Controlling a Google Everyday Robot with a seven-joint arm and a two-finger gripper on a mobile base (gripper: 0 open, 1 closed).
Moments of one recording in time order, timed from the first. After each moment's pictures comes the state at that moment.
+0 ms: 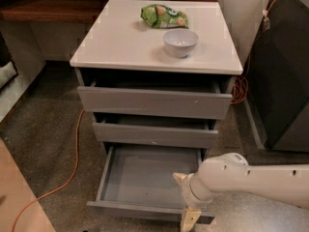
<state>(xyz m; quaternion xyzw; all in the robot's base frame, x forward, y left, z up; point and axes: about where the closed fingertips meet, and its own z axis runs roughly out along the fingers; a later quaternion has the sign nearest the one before) 0.405 -0.106 0.503 -0.71 0.68 0.09 0.16</state>
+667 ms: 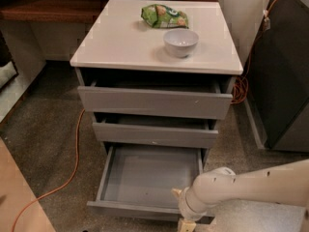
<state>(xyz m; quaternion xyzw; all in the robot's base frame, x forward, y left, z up) 0.388 -0.099 0.424 -0.70 0.70 0.12 0.13</state>
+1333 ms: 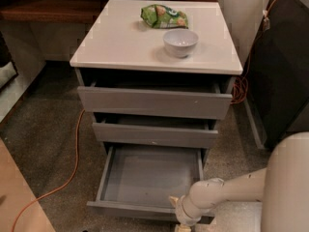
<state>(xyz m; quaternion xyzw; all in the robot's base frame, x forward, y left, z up) 0.389 -0.089 0.337 -0.69 0.70 0.16 0.13</state>
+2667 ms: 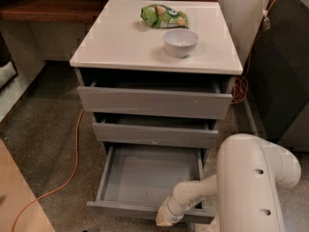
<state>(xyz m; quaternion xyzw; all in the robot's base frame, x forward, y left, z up) 0.428 -0.044 0.216 -0.68 0.69 0.20 0.12</state>
